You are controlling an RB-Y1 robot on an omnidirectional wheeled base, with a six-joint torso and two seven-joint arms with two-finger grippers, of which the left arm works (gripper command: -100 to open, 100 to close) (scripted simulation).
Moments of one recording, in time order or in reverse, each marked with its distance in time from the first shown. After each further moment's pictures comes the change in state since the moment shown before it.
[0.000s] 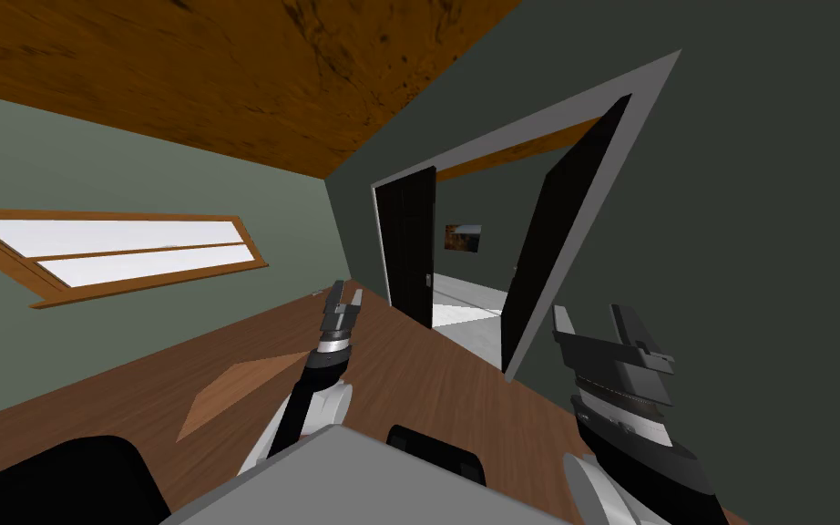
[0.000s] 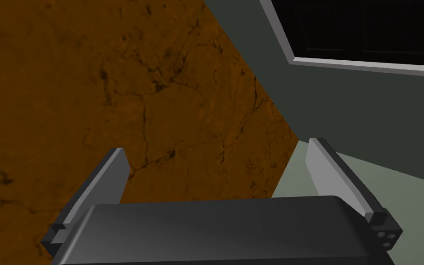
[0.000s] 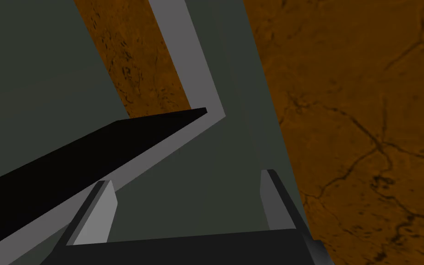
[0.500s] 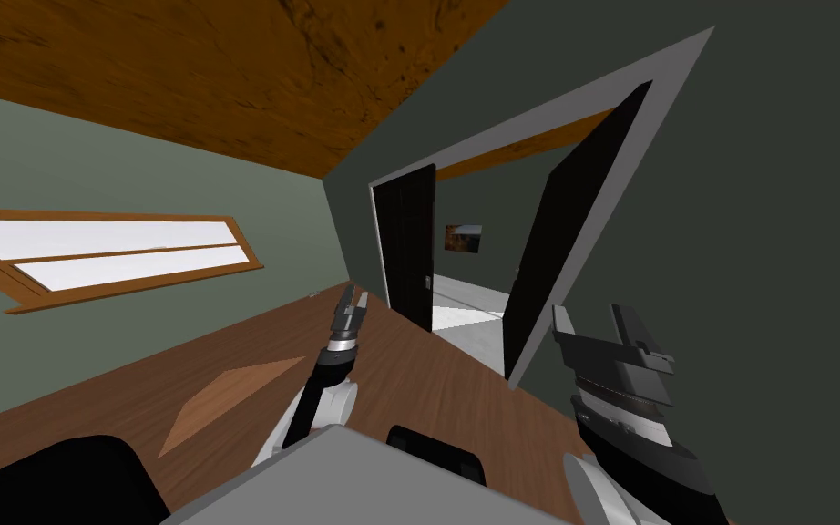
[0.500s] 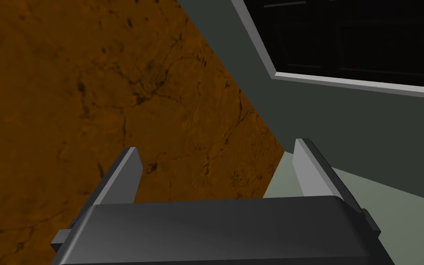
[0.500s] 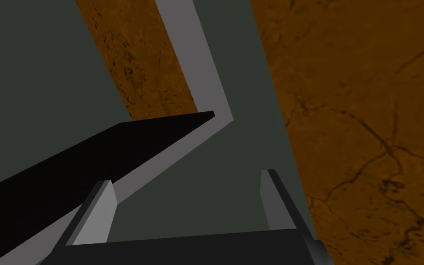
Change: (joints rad) arm -0.039 0.020 -0.014 0.090 -0.004 -0.014 0.011
